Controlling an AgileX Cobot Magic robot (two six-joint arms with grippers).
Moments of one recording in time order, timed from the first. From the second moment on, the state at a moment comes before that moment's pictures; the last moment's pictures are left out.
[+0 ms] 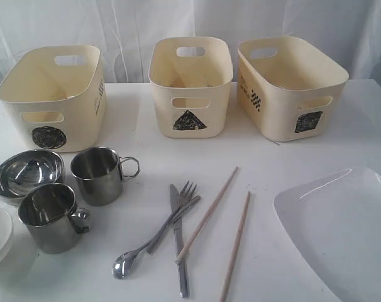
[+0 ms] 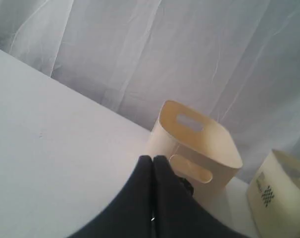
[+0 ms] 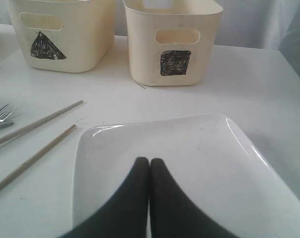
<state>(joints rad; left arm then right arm) 0.17 0.02 -0.05 -0.13 0.09 -0.35 0.04 0.01 0.00 -0.07 0.35 0.06</state>
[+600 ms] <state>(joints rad) 0.17 1.07 -0.59 -0.10 0.64 0.16 0.04 0.01 0.00 -0.07 0.35 0.06</state>
